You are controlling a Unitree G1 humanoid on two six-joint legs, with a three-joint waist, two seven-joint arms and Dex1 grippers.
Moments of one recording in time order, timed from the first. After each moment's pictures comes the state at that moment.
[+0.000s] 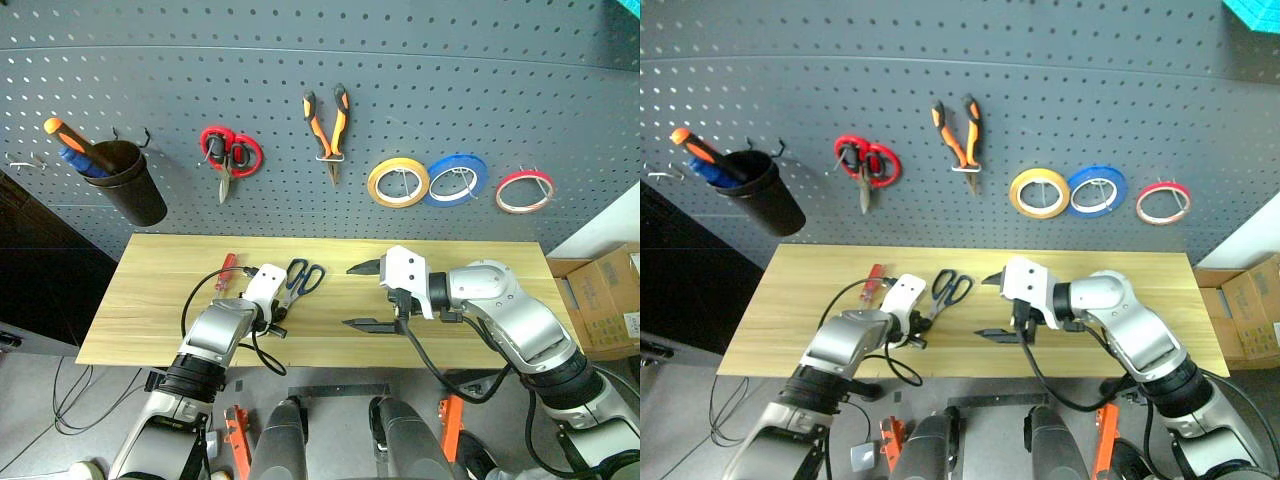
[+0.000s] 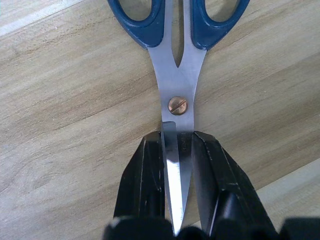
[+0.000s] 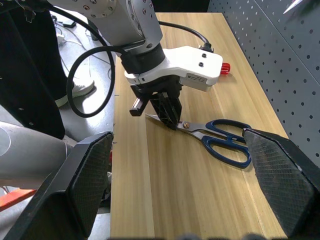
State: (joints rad) left arm -0.45 0.39 -0.19 0.20 -0.07 0.98 -0.43; right arm -0.50 -0.56 0.37 -0.31 0.20 0.48 0.98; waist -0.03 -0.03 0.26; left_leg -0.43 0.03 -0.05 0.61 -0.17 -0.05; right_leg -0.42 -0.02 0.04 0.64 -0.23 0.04
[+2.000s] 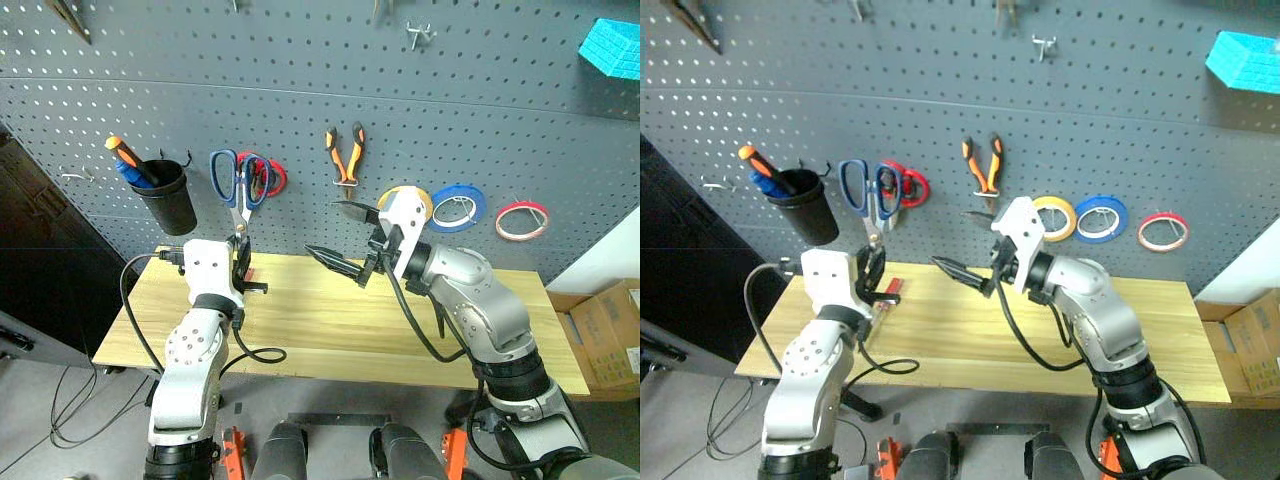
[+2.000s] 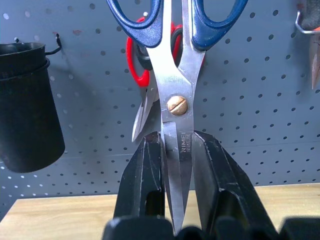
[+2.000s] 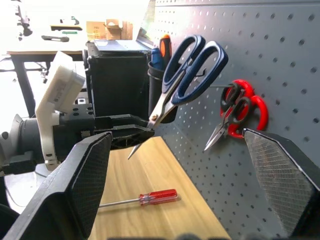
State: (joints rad) left arm -0.09 0.19 0.11 -0.36 -0.05 0.35 -0.10; right arm -0.53 -0.23 0.21 -0.27 0.33 0.47 0.67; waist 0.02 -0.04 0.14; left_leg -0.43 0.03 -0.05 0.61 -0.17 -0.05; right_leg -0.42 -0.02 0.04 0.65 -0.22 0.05
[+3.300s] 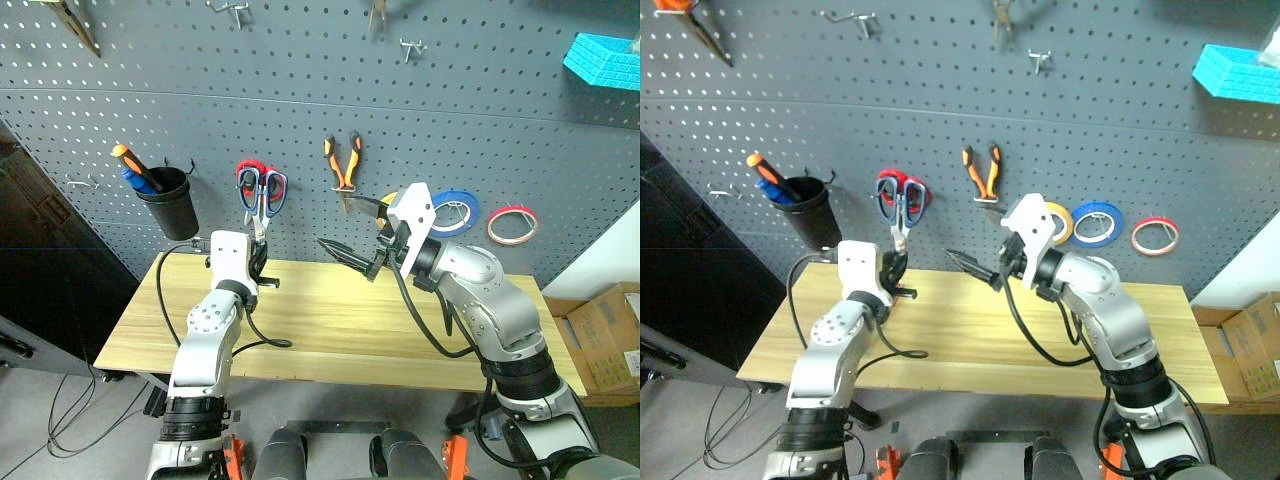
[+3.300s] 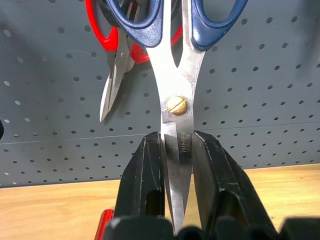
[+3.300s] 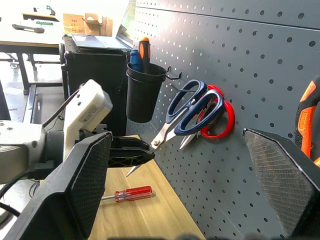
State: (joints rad) left arm -0.28 0.21 0.10 -0.03 -0.09 0.37 -0.15; right arm -0.53 -0.28 0.20 -0.27 0.32 0.47 0.63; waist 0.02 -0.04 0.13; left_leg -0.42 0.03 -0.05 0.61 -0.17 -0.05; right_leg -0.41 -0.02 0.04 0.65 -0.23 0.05
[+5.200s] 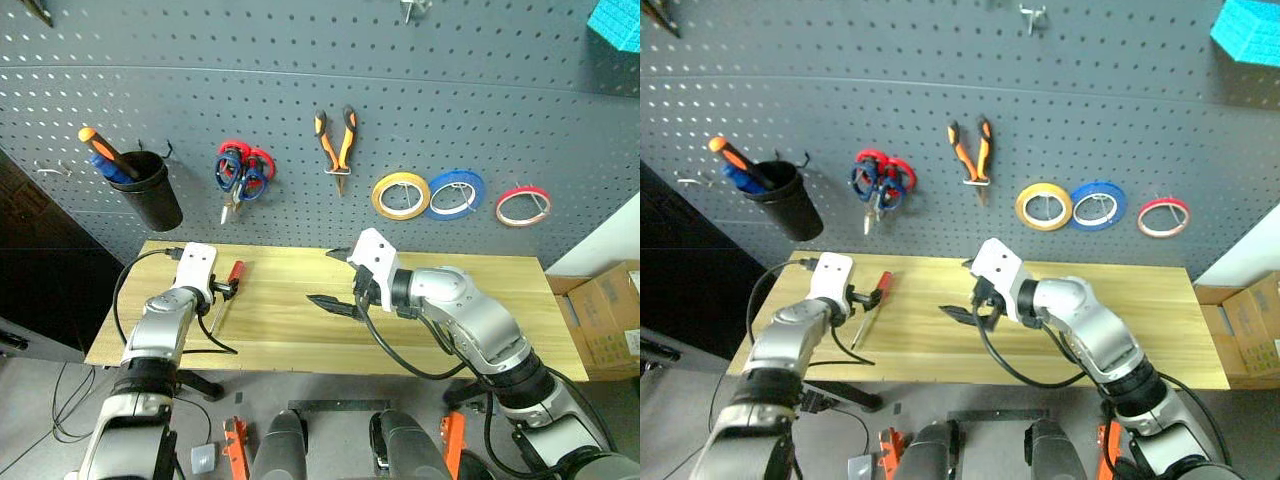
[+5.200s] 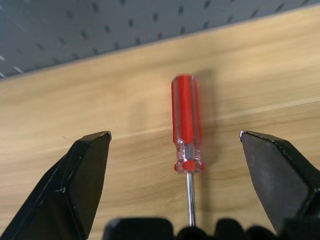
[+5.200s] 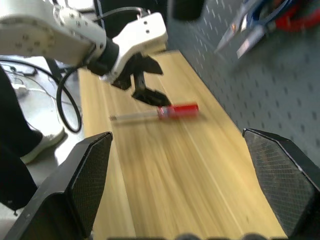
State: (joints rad) left arm -0.49 0.50 0.07 0.57 -0.03 0.47 -0.32; right arm -0.53 -0.35 0.40 -0.26 0.22 0.62 0.68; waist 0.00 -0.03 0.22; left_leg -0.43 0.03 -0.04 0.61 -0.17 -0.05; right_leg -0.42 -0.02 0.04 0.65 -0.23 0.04
